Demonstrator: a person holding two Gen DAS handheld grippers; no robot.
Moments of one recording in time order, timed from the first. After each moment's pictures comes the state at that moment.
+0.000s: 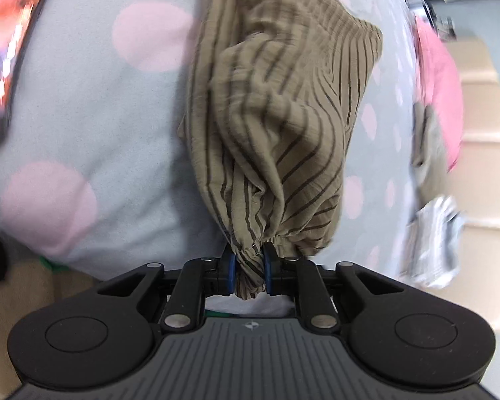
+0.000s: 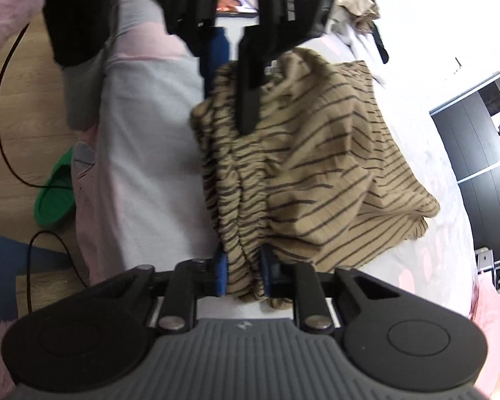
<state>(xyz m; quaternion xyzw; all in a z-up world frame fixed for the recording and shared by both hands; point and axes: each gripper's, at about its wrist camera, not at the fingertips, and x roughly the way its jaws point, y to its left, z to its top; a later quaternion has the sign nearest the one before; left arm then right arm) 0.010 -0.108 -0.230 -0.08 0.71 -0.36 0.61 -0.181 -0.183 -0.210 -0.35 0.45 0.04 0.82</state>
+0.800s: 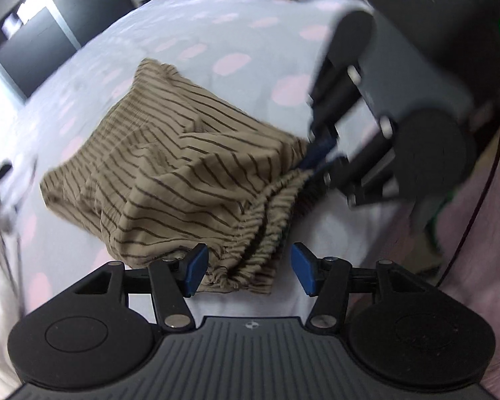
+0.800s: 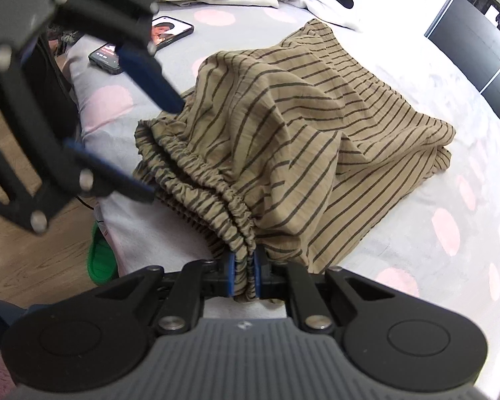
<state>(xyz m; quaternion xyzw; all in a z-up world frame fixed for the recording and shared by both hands) -0.143 -0.139 -0.187 0.46 0.26 -0.55 0.65 -0.158 -0.236 -0.179 -0.15 0.49 0.04 0.86</state>
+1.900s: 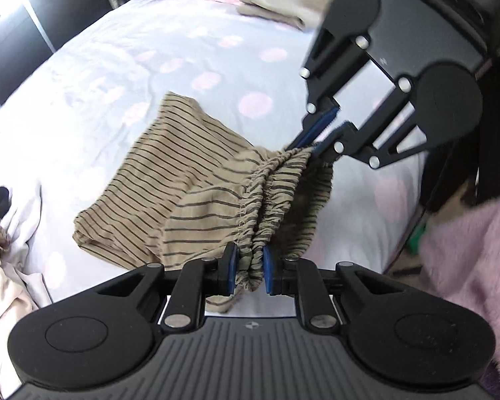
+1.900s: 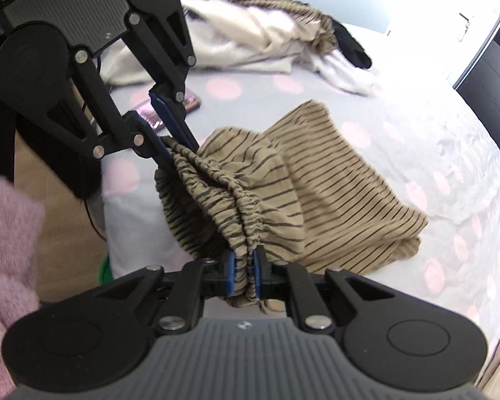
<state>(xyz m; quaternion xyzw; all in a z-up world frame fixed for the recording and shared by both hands) -0.035 -0.172 -0.065 0.41 0.33 -0.60 0.60 -0.110 -0.285 -0.050 -0.17 0.46 0.13 0.86</state>
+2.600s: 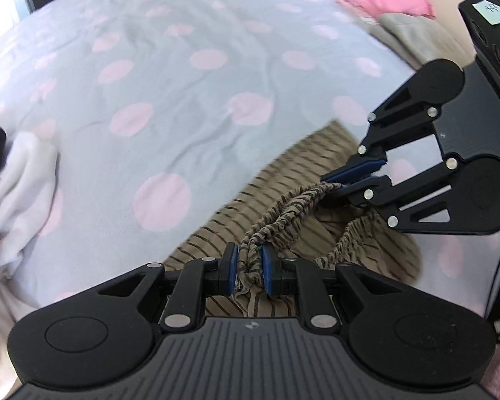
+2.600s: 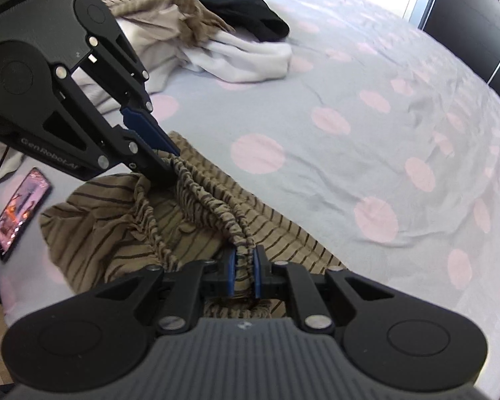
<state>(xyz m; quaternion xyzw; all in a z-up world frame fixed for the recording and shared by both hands) 0.192 -0.316 -0.142 0.31 0.46 -0.54 0.63 0.100 -0.421 -0.103 -0.05 0.50 0.07 0.86</state>
